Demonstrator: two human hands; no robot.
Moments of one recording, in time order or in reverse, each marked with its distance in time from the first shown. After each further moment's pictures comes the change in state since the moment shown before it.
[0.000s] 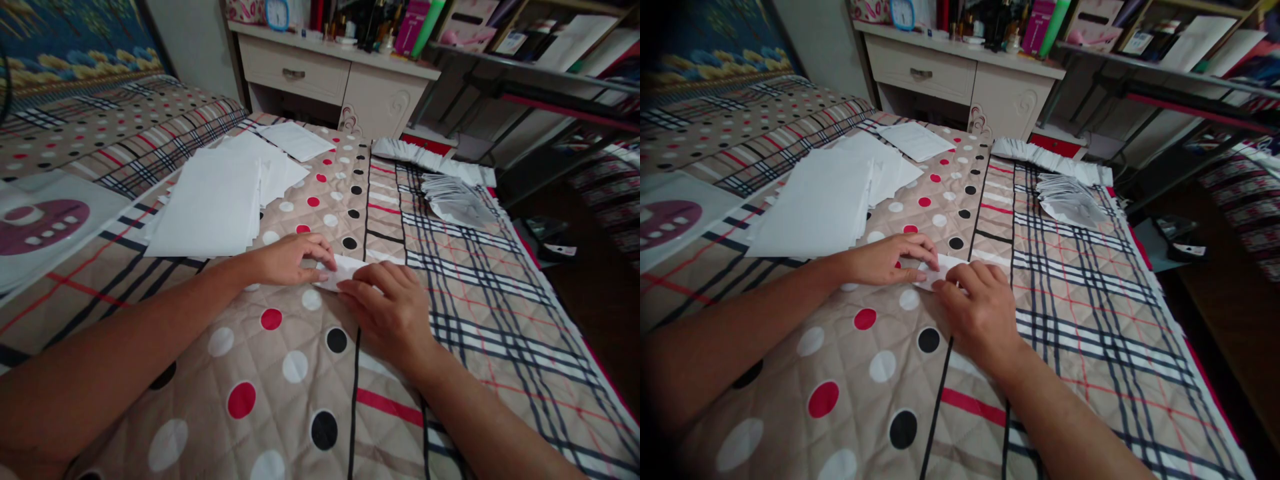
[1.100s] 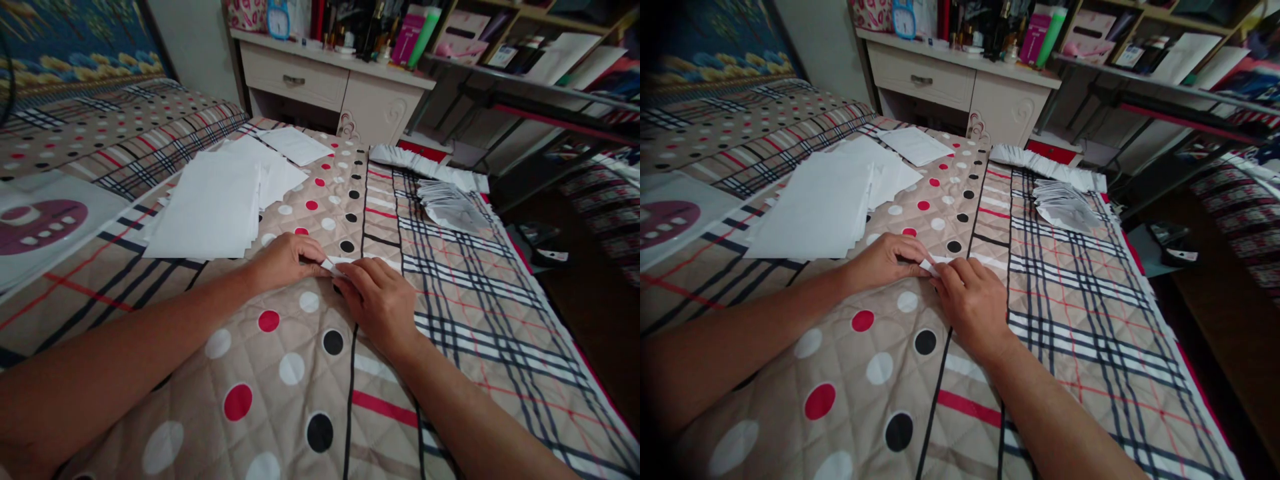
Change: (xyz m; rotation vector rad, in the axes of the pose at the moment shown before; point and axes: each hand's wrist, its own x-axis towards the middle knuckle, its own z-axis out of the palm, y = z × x) left_hand 0.003 -0.009 0.017 -0.097 0.287 0.108; right_hand 0.006 0.004 0.018 -0.134 -0.002 0.072
